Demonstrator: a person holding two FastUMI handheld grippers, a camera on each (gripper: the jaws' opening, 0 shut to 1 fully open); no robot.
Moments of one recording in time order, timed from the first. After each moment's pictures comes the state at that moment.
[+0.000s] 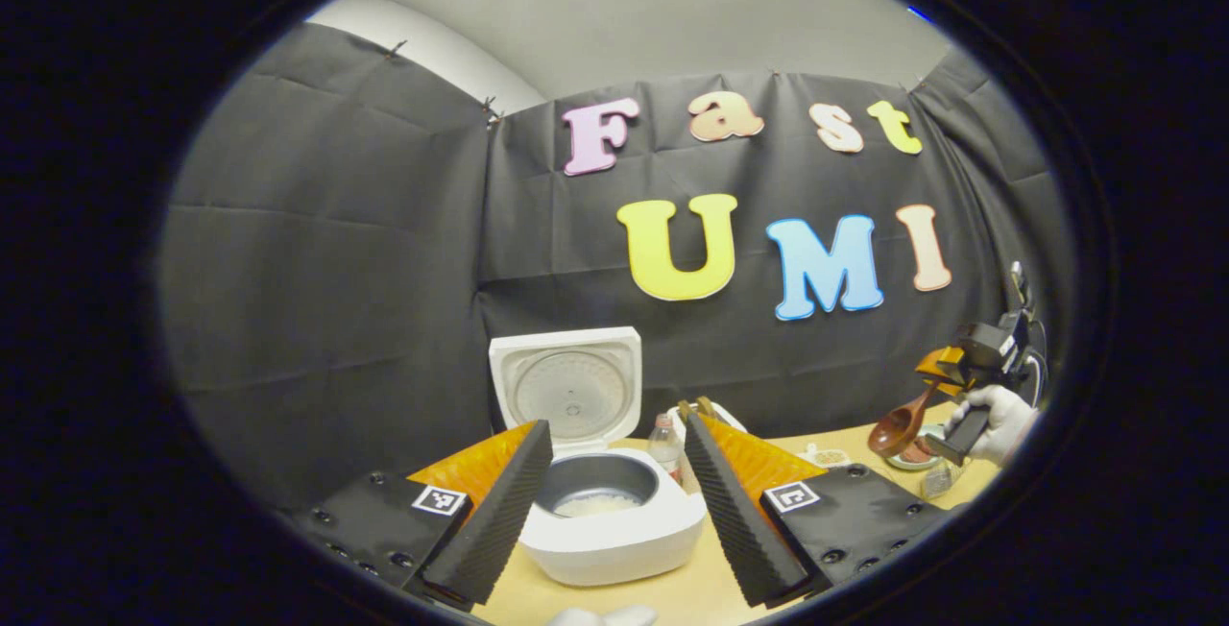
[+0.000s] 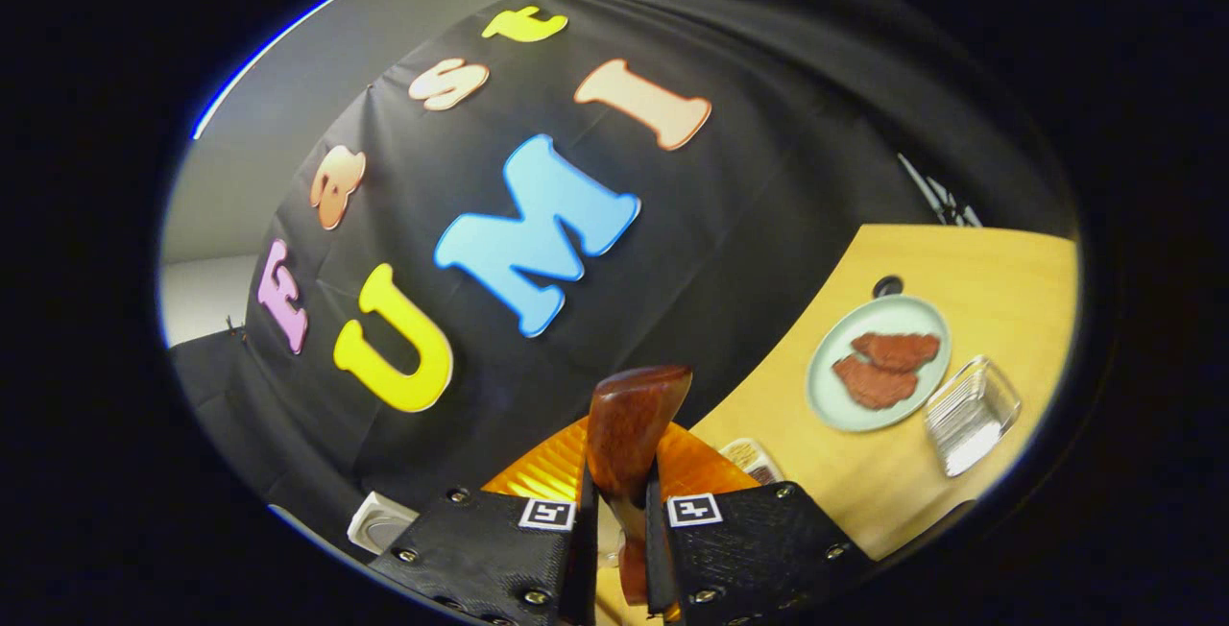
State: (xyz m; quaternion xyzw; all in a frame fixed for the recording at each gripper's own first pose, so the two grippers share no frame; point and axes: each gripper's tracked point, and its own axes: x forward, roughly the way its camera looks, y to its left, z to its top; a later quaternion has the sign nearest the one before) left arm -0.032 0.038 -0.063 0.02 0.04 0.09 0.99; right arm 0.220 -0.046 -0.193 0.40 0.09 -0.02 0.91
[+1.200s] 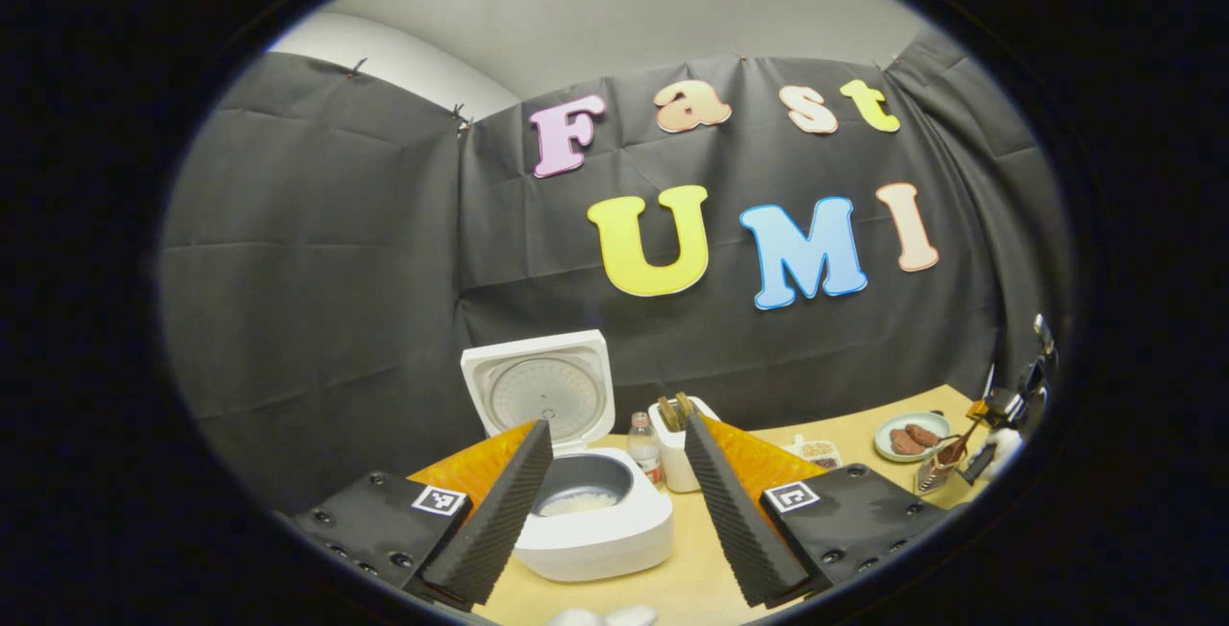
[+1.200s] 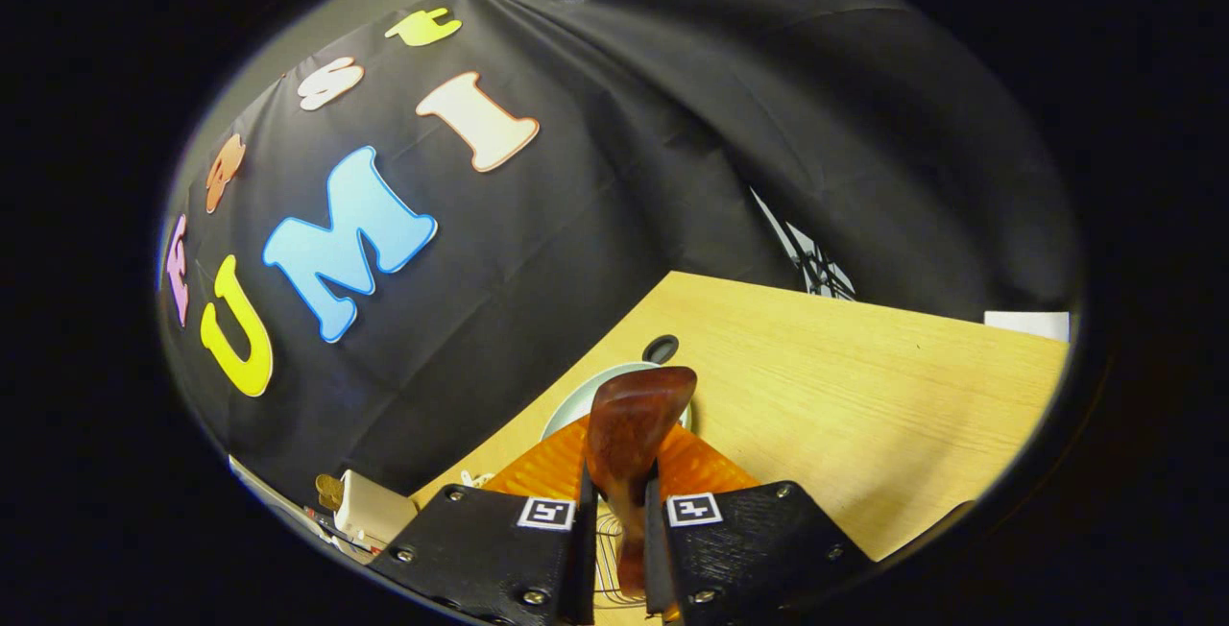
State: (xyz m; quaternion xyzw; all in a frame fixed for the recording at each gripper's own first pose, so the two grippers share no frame) left arm -0.020 0.000 -0.053 0.06 0.06 0.09 0.99; right arm 0.192 -0.206 -0.341 0.33 0.16 -0.16 0.92
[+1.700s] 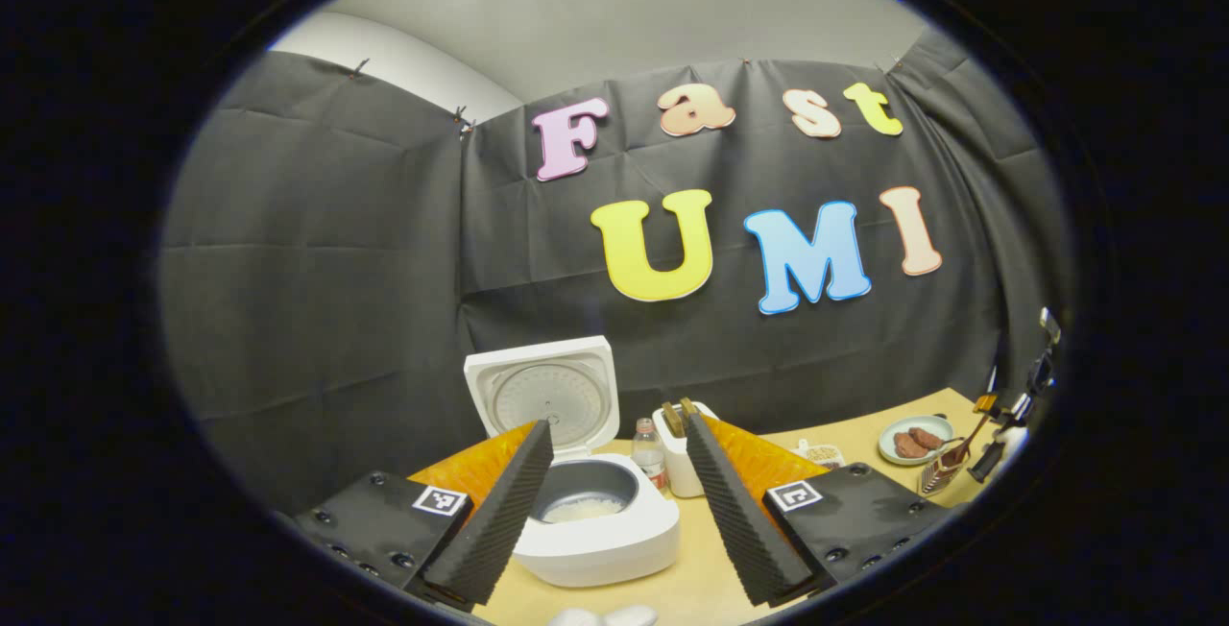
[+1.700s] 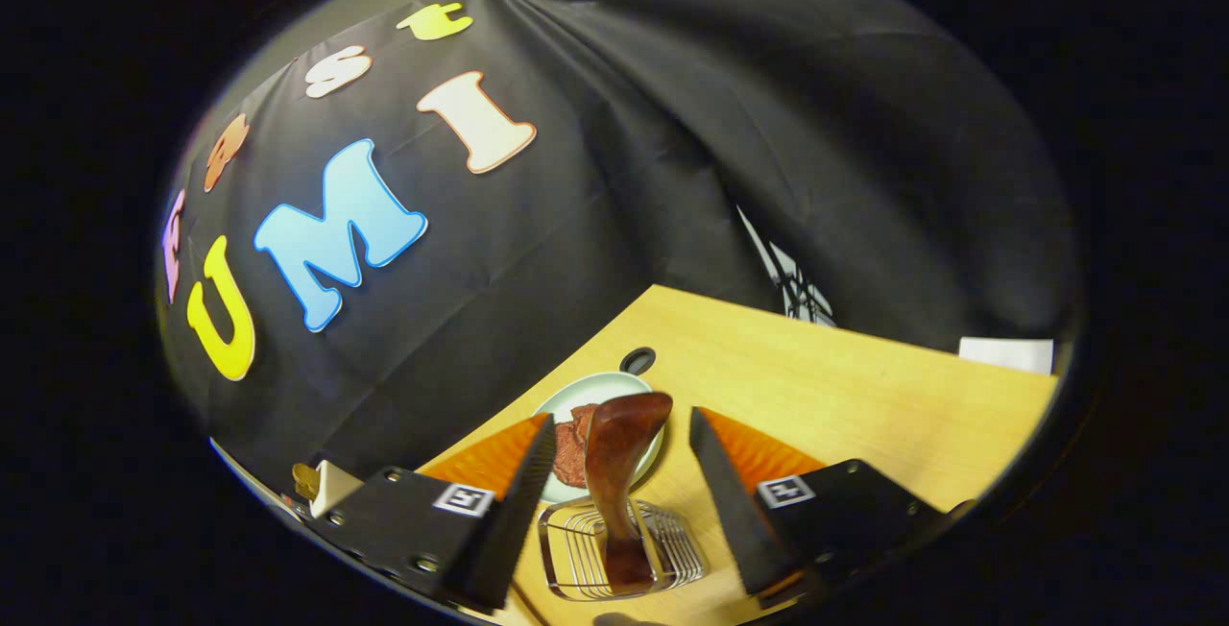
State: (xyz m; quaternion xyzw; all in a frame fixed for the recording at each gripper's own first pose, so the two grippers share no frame) left arm -0.014 0.012 -0.046 0.05 0.05 0.09 0.99; right arm 0.163 -0.225 -0.297 0.26 0.16 -0.19 0.94
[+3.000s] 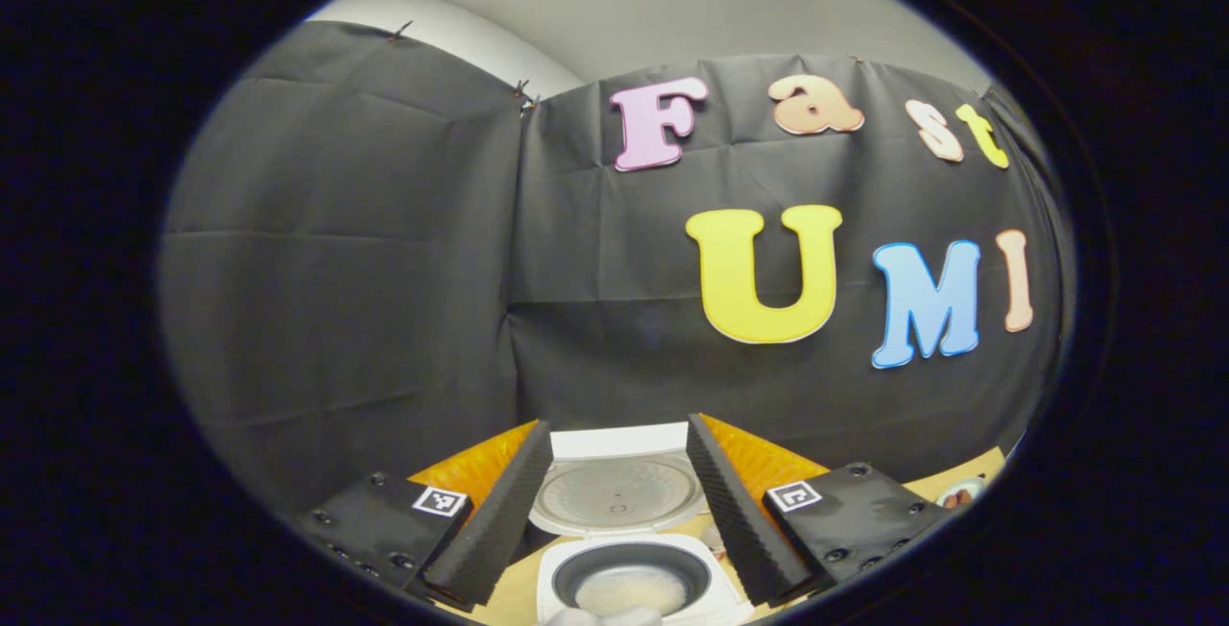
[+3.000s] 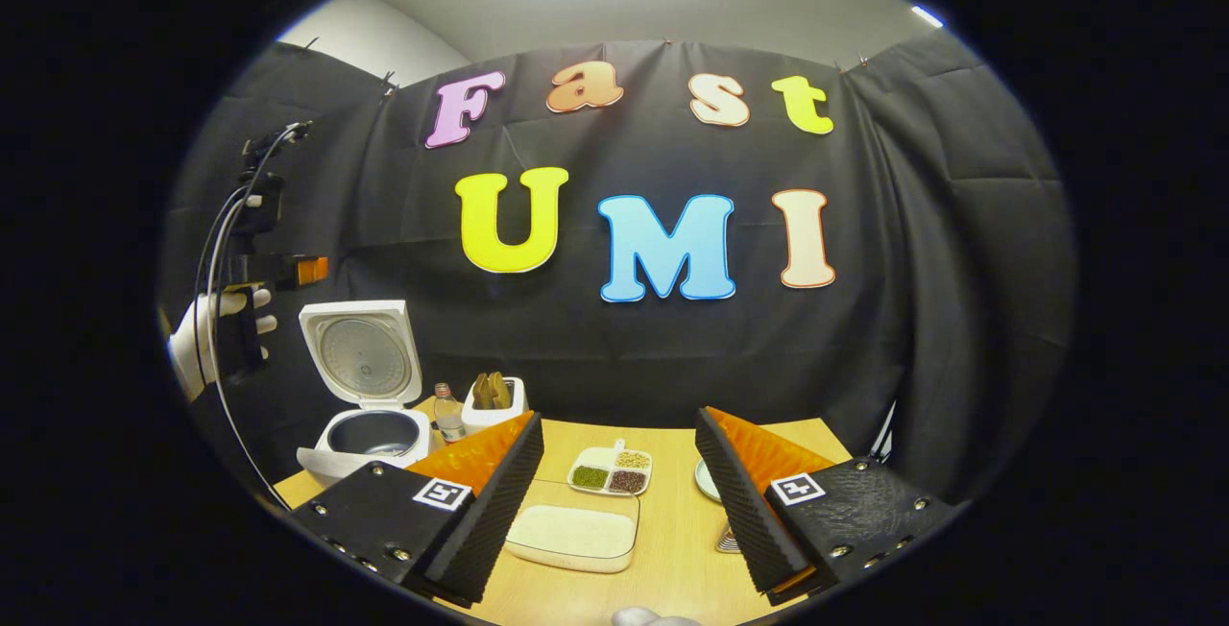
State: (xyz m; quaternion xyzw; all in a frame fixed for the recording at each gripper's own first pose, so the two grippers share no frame) left arm 0.193 0.177 0.003 0.00 0.06 0.19 0.98; right arm 0.032 0.035 -0.084 -0.02 0.09 0.10 0.99
